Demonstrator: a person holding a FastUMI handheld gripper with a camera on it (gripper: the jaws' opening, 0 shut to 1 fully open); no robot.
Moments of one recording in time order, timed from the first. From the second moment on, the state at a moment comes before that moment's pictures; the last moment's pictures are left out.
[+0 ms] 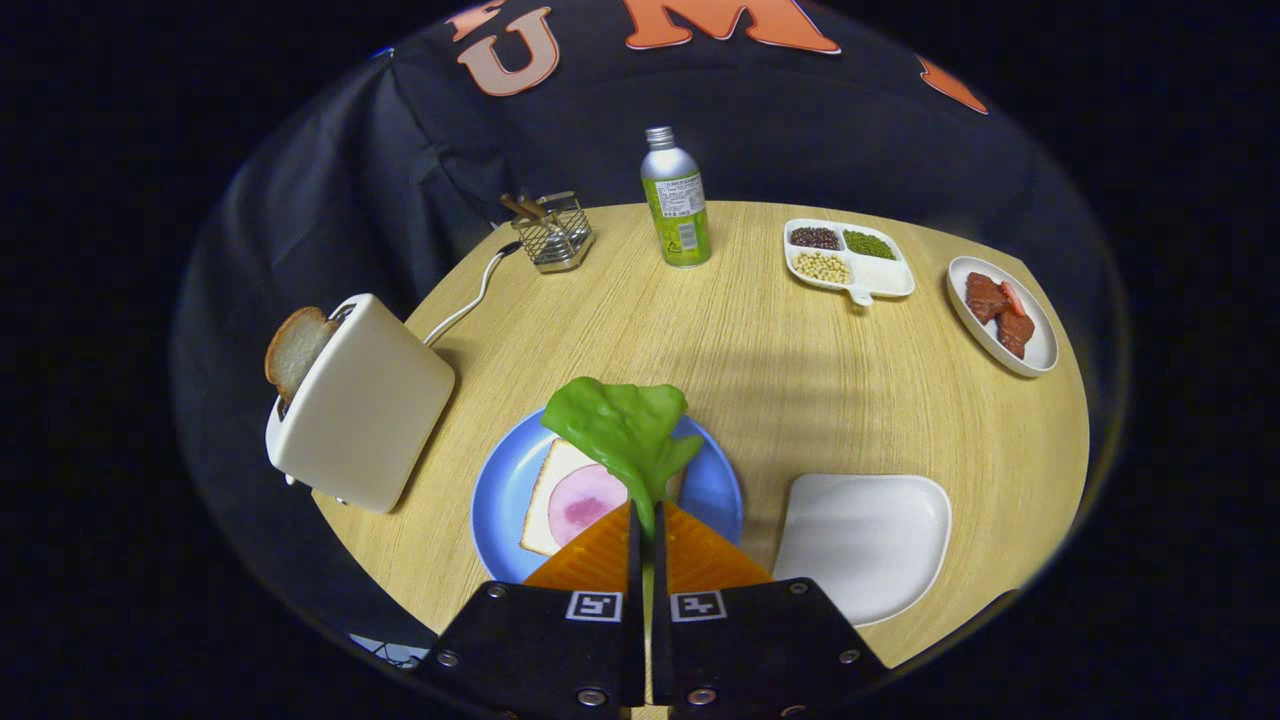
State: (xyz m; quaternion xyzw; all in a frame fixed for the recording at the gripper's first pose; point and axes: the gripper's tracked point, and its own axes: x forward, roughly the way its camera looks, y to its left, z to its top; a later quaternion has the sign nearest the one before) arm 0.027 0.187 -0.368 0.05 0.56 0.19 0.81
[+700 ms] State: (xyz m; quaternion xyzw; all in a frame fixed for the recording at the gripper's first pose) arm 0.020 0.237 -0.396 -0.01 0.58 0.21 0.79
